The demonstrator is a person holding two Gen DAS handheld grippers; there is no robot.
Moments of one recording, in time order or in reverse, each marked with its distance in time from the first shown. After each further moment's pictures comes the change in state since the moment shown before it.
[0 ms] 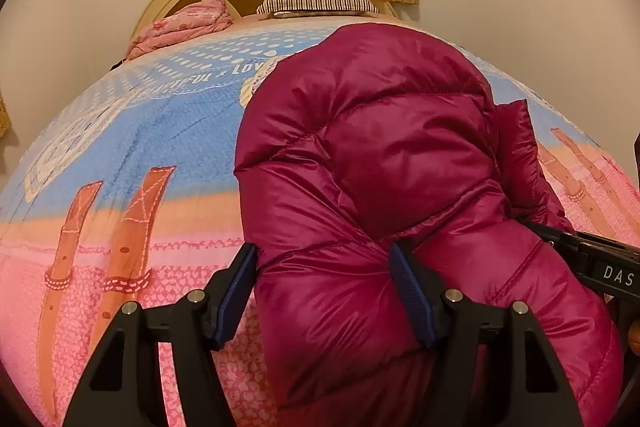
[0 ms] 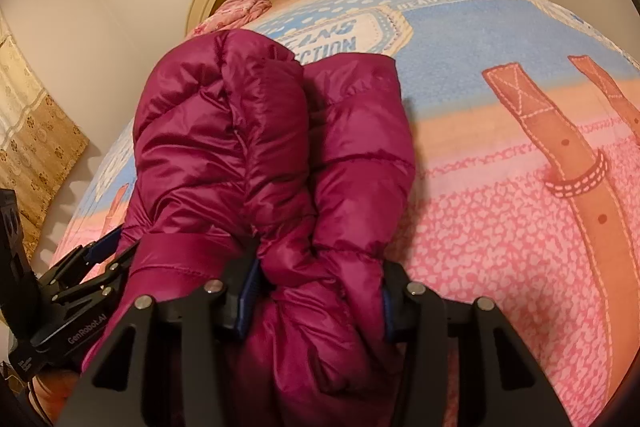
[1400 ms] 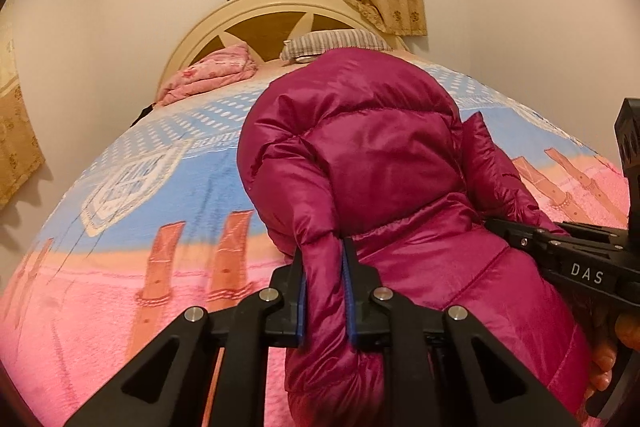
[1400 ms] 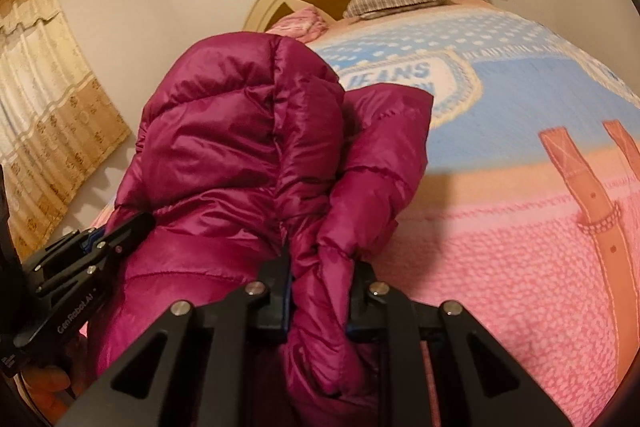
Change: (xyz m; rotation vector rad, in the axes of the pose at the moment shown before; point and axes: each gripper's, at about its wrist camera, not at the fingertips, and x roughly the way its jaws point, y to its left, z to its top) left arm -0.108 0.024 0.003 0.053 -0.133 0.118; right arm -0.029 0.072 -0.003 -0.146 -0.091 0.114
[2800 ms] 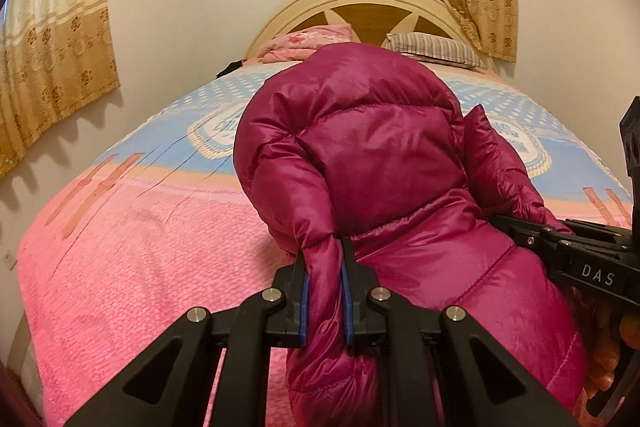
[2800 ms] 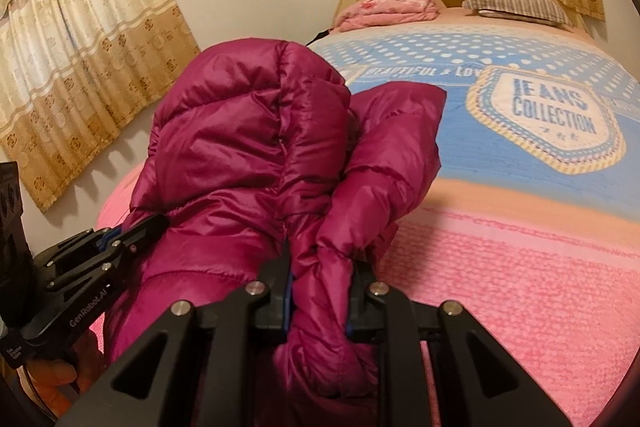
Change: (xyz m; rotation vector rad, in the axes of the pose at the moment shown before) left arm -0.062 0.168 -0.078 -0.251 0.038 0.192; right arm 0.067 0.151 -0.012 -0.243 0.125 0.194
